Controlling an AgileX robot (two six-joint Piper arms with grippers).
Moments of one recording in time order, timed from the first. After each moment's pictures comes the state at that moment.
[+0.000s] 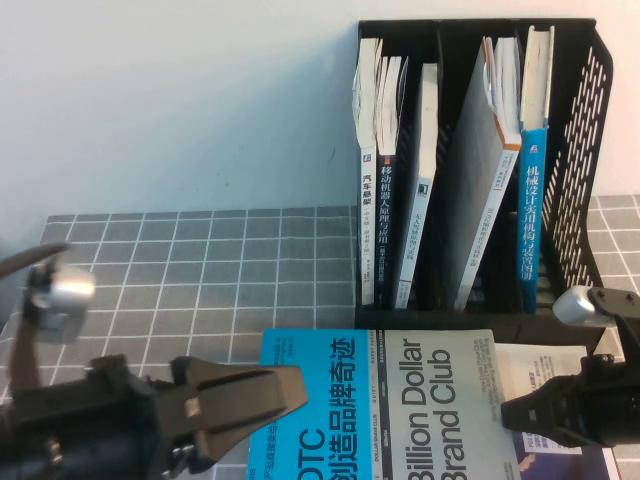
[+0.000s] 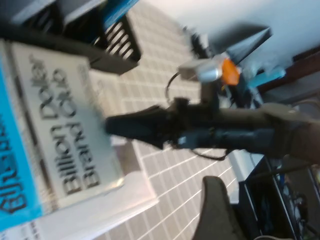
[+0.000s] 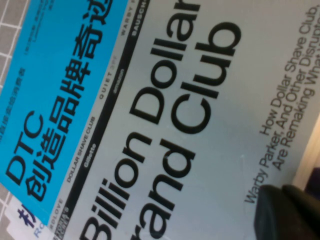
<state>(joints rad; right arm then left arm) 0.20 1.56 -0.57 1.44 0.61 -1.30 -0.33 0.87 -0.55 -1.46 0.73 0.59</state>
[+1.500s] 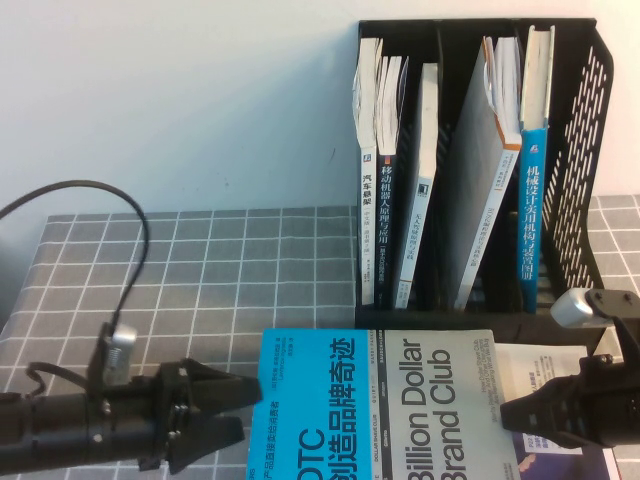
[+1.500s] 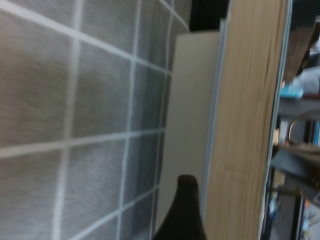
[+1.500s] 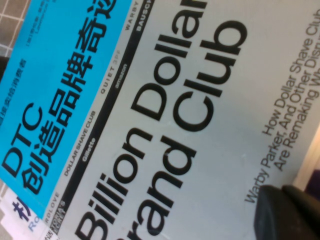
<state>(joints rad) 0.20 1.57 -0.57 1.44 0.62 -1.34 0.10 1.87 -0.57 -1.67 1.16 1.25</state>
